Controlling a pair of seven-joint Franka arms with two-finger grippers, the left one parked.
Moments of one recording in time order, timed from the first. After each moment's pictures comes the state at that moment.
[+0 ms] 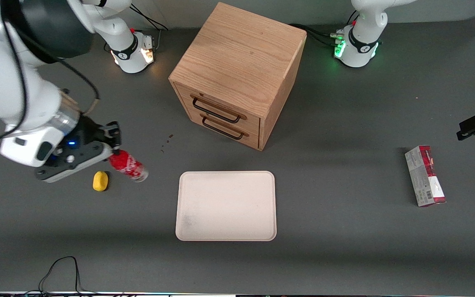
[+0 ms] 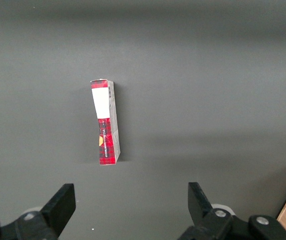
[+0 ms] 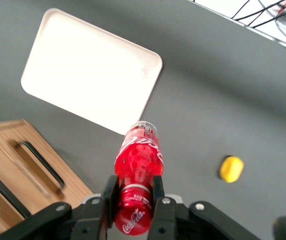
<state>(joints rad) 0.39 0.51 -0.05 -0.87 0.04 1.40 0.00</state>
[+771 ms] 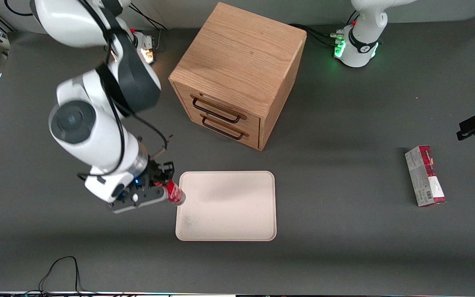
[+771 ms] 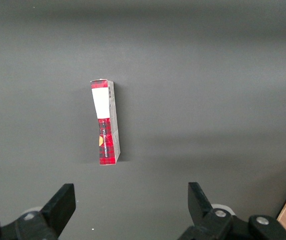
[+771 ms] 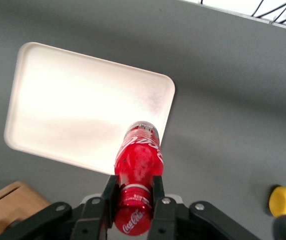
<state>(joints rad) 0.42 0.75 -0.05 -0.86 0.04 1.64 0.16</state>
